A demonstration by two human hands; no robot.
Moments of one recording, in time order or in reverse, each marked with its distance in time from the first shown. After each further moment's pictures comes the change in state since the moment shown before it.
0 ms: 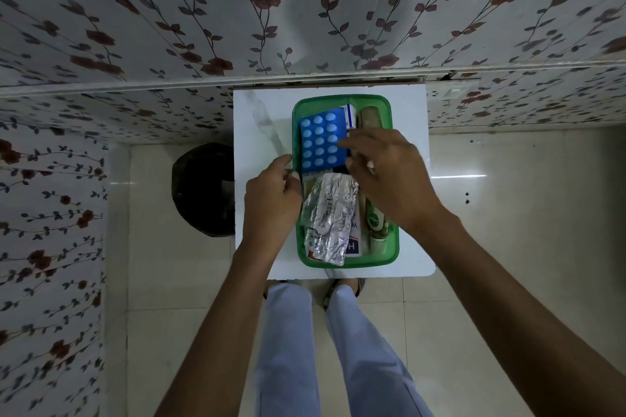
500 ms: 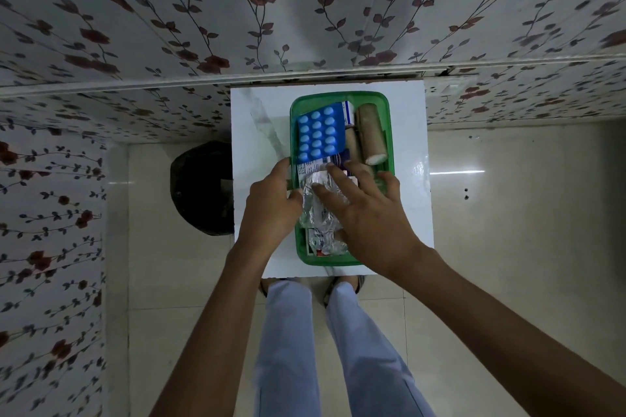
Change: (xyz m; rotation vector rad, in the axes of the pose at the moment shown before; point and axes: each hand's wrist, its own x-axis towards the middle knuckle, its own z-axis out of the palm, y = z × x) left_hand -0.001 -0.009 0.000 -0.048 -0.197 -0.070; right_hand -0.048 -0.012 0.035 -0.504 -0.269 -0.122
